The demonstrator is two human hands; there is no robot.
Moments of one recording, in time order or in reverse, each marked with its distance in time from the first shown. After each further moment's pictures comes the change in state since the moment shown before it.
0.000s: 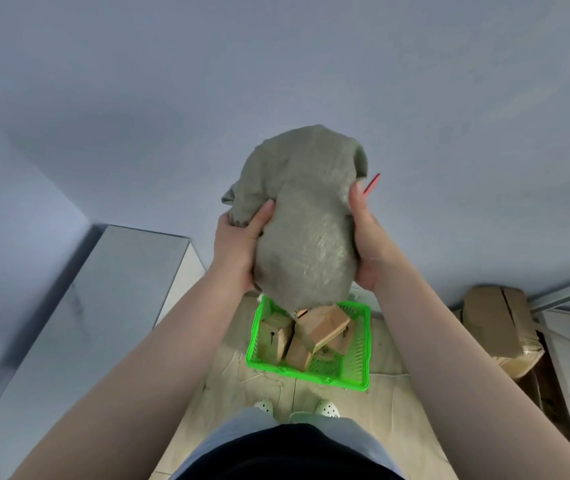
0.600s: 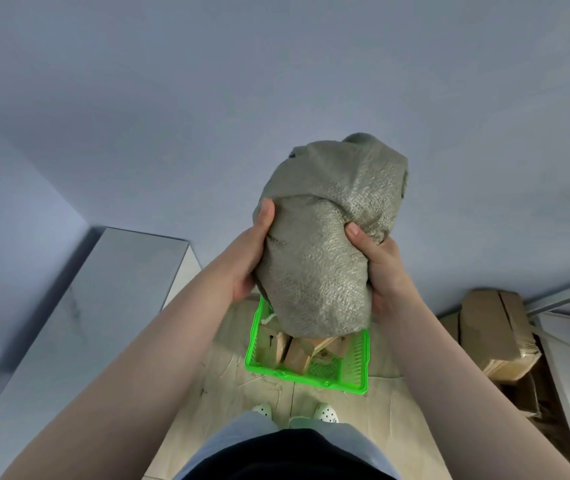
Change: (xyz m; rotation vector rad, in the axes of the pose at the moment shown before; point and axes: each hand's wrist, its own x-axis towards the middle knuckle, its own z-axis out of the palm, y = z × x) left_hand -0.014 0.016 -0.009 0.172 -0.476 -0.205; right_hand -0.021 0.024 -0.015 0.184 0.082 -0.174
